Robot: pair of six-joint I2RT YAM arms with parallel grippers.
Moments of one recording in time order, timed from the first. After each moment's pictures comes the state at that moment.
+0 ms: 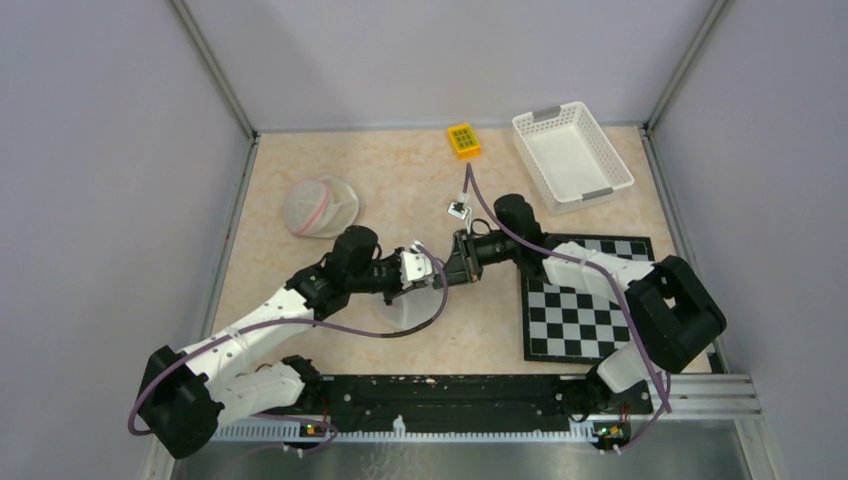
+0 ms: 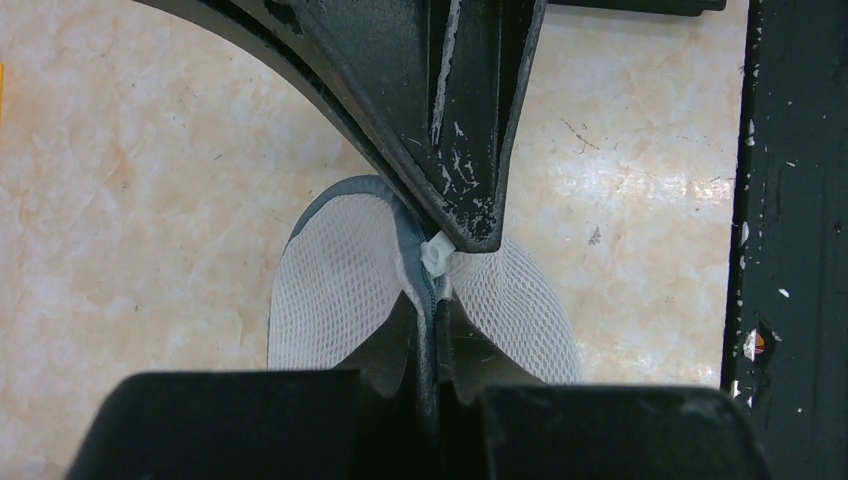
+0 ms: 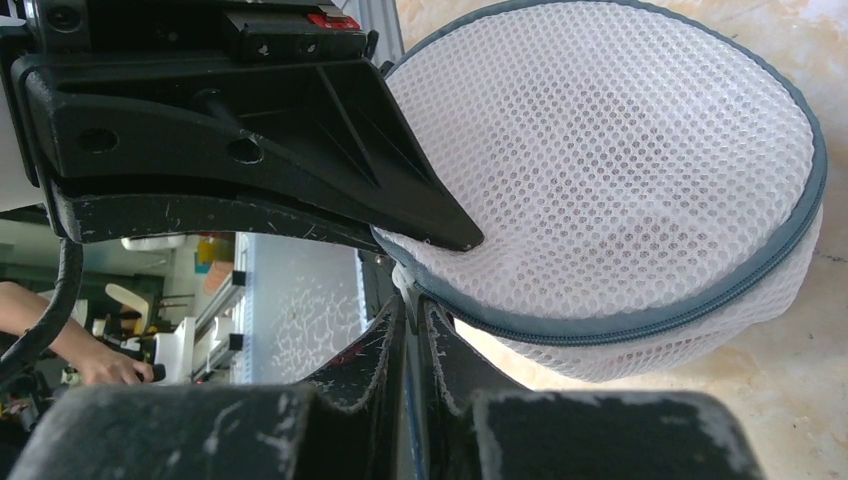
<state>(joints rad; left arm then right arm) -0.69 1.04 0.68 -0.21 0.53 0.52 0.65 1.52 0.82 0.22 -0.98 0.50</state>
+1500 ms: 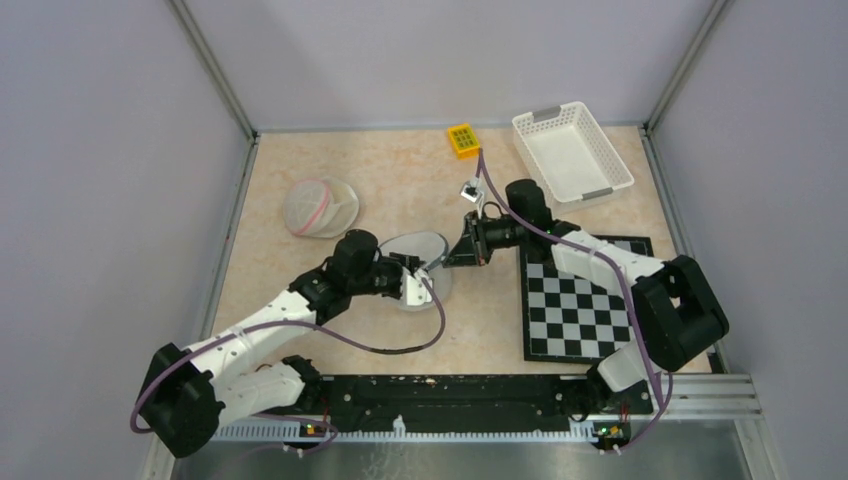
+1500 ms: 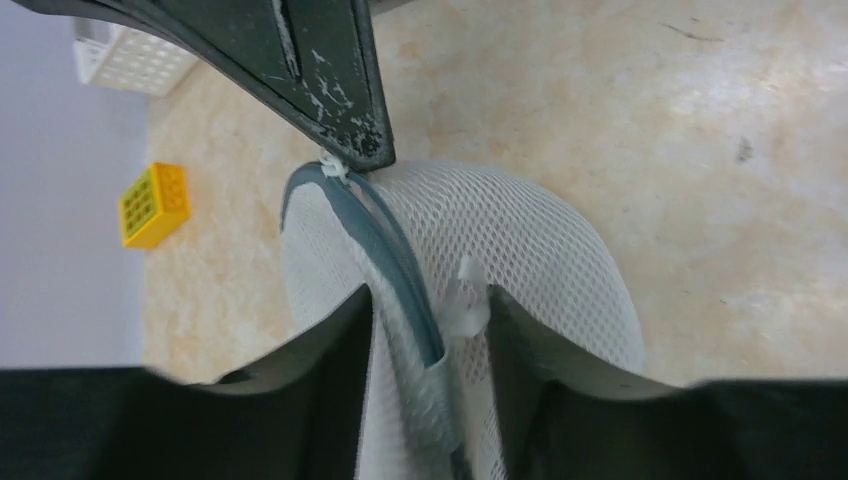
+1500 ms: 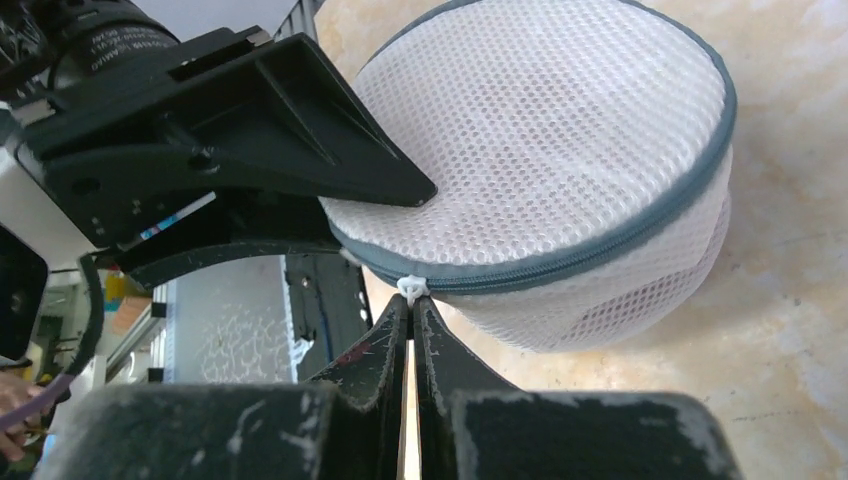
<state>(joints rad) -0.68 1.05 0.63 -0.09 0.46 0.99 0.55 1.51 0.91 0.08 -0.92 0.33</state>
